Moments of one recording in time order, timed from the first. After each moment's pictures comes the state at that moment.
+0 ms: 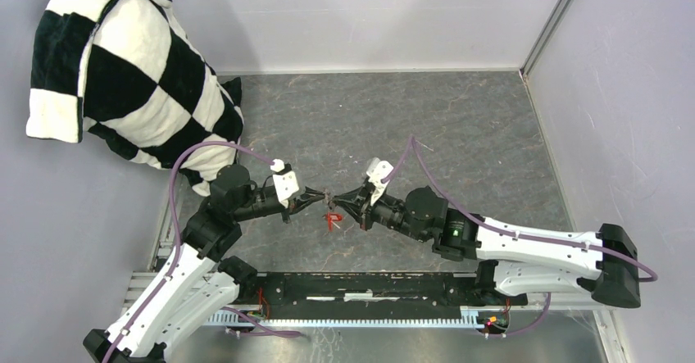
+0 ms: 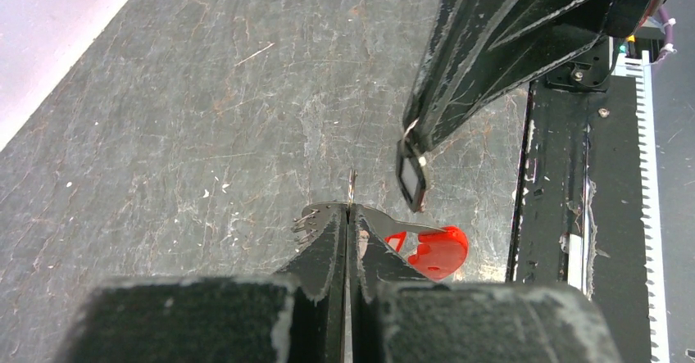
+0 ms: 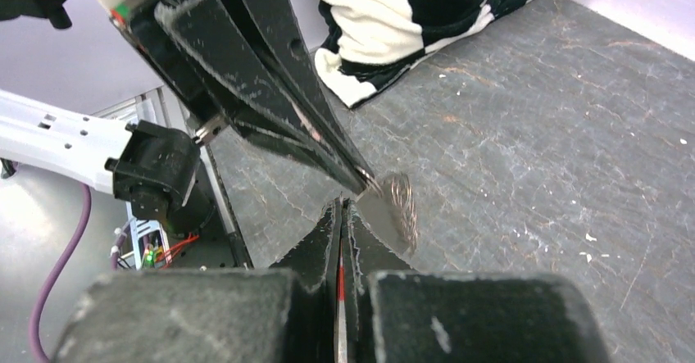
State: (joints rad) left arm -0.53 0.61 0.66 -0.30 0.68 0.32; right arm 1.27 1.05 0.73 0.28 0.17 0.12
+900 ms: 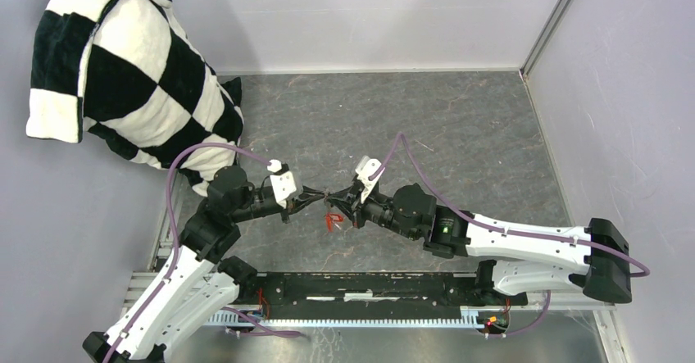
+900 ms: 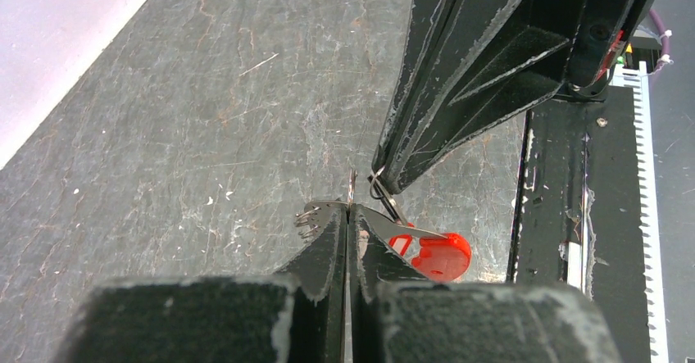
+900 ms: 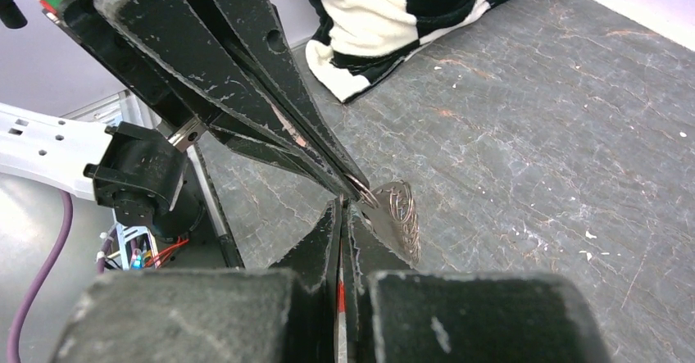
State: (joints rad) left arm -0.53 0.60 0.66 -0.29 0.68 0.31; right arm 1.27 1.14 0.80 0.28 0.20 0.11
